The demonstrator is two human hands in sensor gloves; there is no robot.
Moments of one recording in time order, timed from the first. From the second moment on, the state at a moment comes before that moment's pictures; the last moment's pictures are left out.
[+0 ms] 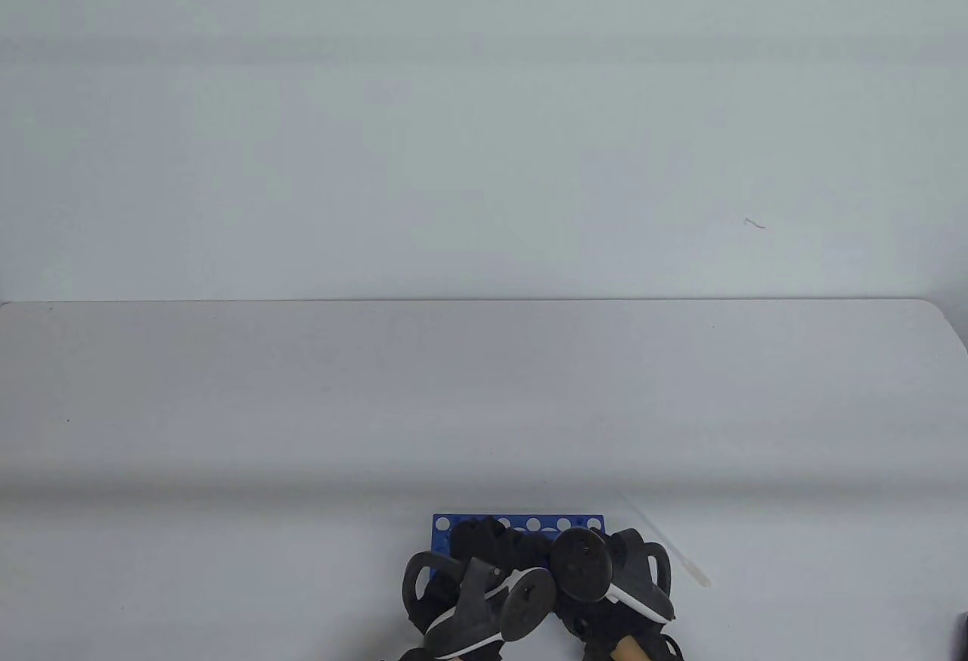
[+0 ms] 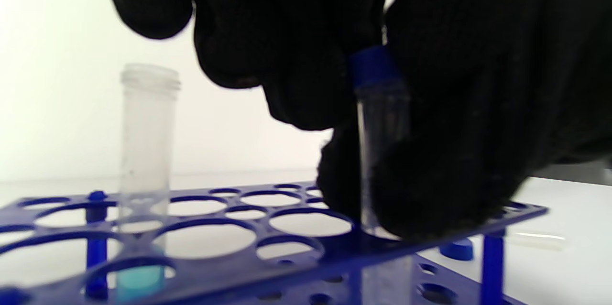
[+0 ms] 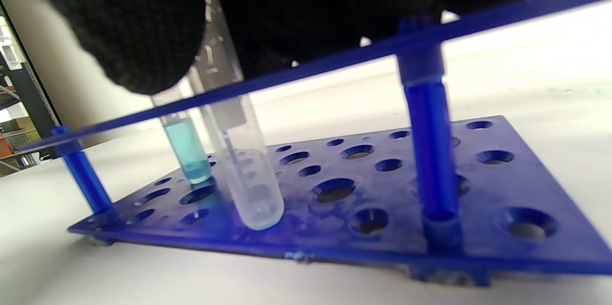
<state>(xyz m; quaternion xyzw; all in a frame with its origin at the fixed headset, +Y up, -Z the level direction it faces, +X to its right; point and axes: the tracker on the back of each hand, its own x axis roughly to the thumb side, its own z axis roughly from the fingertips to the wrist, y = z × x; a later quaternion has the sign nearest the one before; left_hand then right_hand) -0.033 -0.688 -0.284 0.13 -0.21 0.02 0.97 0.099 -0.729 -0.316 0.16 0.01 0.98 0.14</state>
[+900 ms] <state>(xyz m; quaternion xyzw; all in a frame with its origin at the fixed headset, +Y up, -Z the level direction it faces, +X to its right) -0.223 -0.667 -0.315 0.21 0.08 0.23 0.95 0.099 -0.729 -0.316 0.16 0.01 0.98 0.14</state>
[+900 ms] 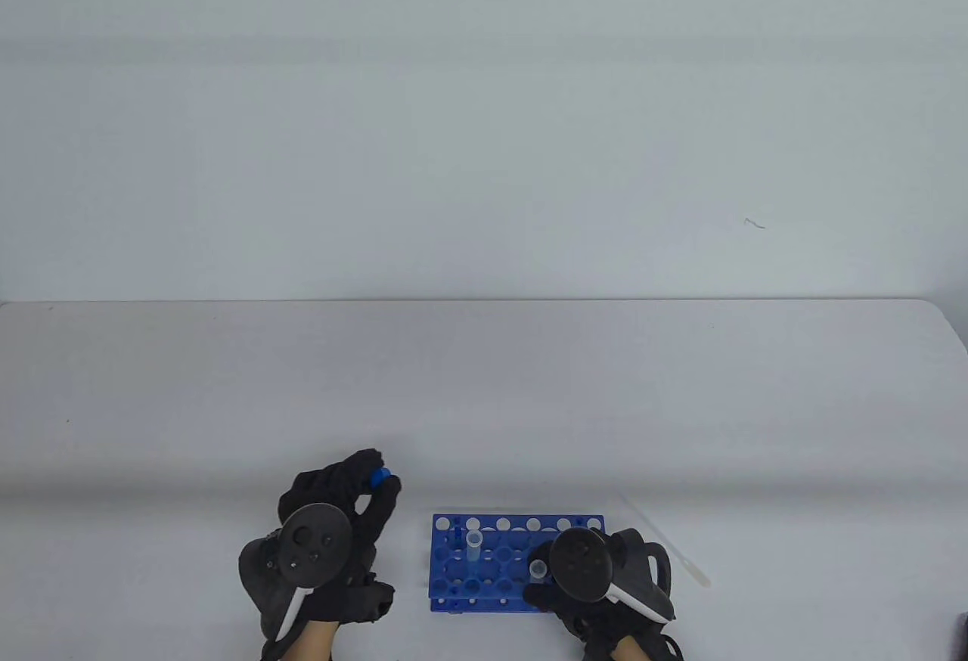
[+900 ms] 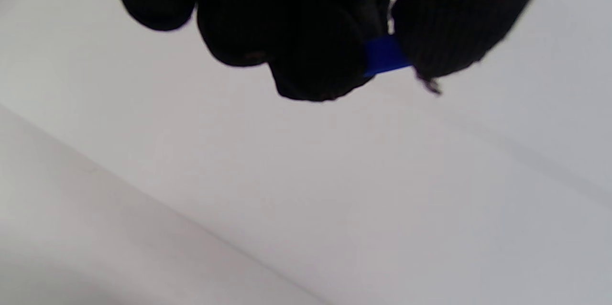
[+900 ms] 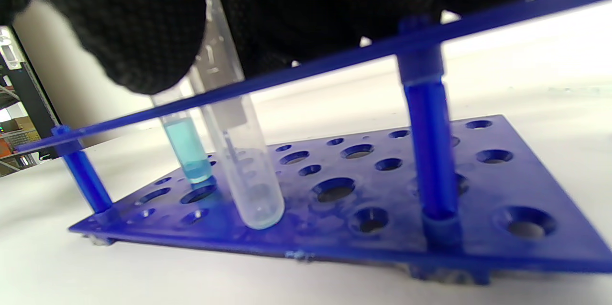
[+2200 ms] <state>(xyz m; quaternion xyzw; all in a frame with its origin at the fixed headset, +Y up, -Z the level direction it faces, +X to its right) -0.223 -0.765 -0.347 -0.06 0.09 -0.02 0.99 0.099 -0.729 -0.317 0.17 0.02 0.98 0.14</state>
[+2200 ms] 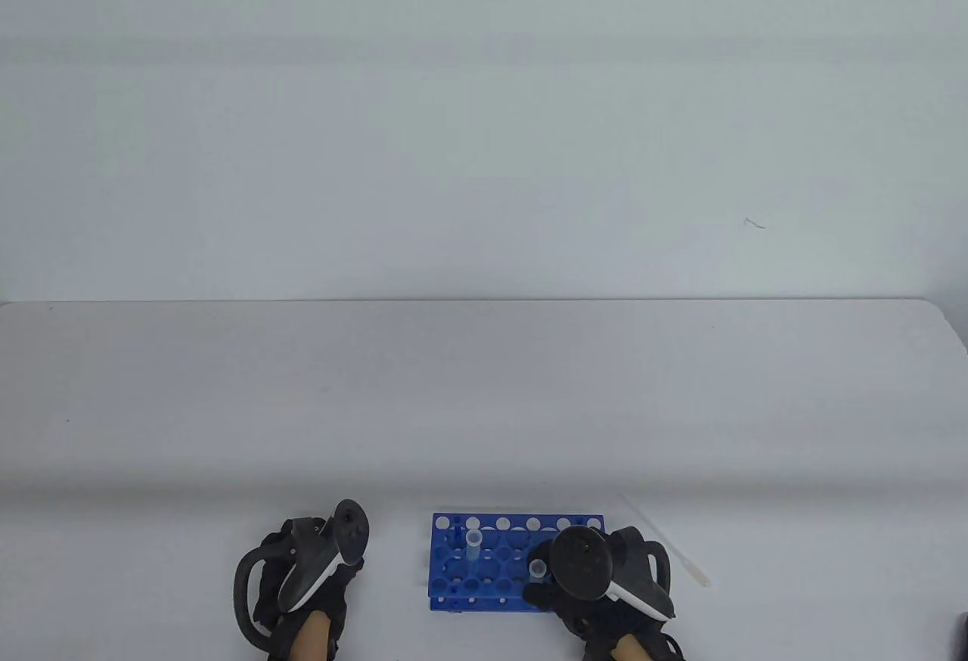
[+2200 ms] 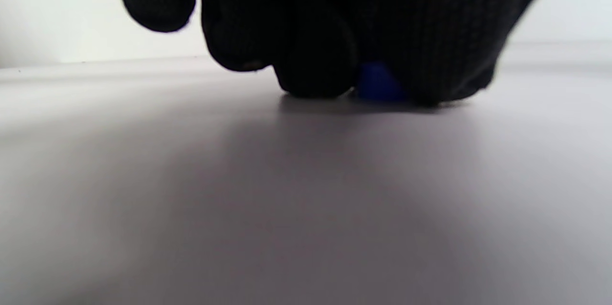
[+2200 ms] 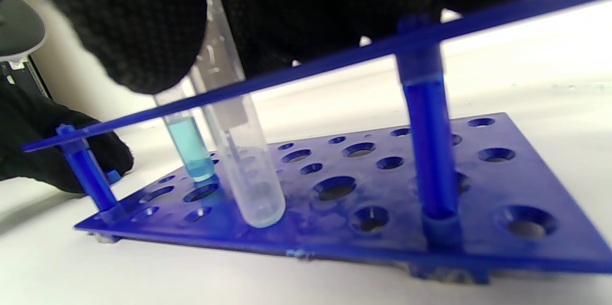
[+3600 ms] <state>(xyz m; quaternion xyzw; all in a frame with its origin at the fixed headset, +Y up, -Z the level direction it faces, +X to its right) -0.223 -0.690 -0.305 0.21 -0.03 0.42 0.88 0.222 -0.684 -0.327 0.01 0.03 0.93 0.36</state>
